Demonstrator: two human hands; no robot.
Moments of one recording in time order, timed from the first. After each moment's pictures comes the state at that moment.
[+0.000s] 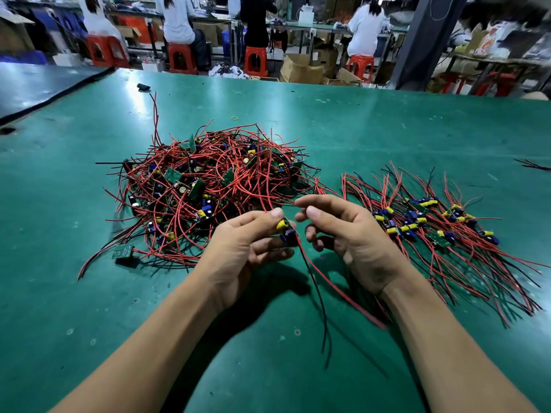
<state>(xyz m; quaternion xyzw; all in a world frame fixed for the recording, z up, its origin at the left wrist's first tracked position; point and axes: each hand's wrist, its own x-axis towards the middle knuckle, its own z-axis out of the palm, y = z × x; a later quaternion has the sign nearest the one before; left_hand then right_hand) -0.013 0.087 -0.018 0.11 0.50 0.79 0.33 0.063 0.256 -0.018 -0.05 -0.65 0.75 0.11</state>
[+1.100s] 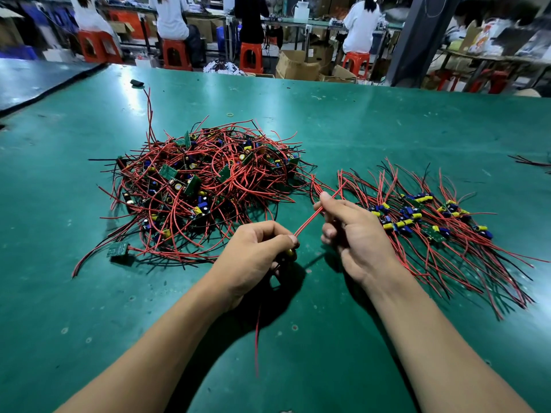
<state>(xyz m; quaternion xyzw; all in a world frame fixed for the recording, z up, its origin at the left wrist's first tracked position) -0.005 0.097 -0.026 0.21 0.65 0.66 0.31 0.050 0.258 -0.029 -0.23 -0.53 0.78 0.23</state>
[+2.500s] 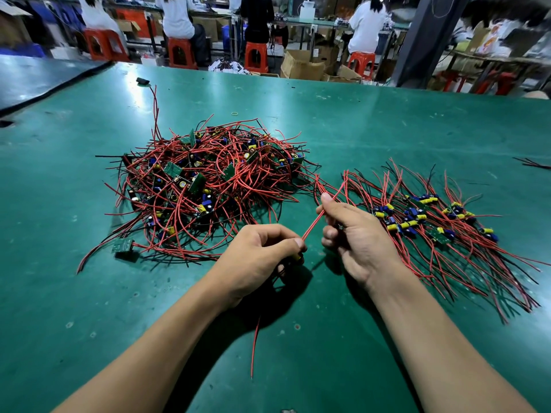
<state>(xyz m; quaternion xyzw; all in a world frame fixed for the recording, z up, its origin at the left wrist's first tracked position) -0.005 0.093 -0.030 0.26 0.67 0.63 0.29 0.051 0.255 -0.030 -0.24 -0.53 0.79 0.19</state>
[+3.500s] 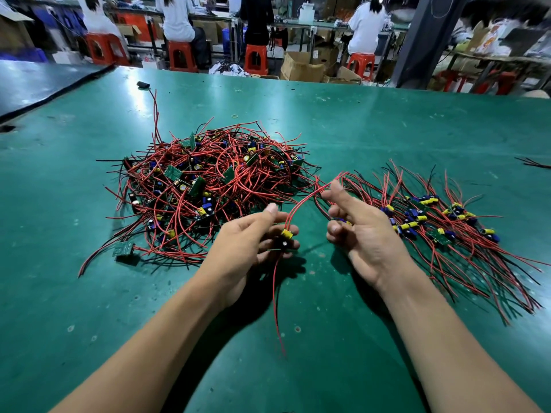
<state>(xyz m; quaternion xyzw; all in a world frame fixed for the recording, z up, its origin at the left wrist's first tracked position) -0.012 0.093 -0.023 0.11 0.55 0.76 0.31 0.054 0.261 -0.022 -0.23 -0.54 0.79 0.21</state>
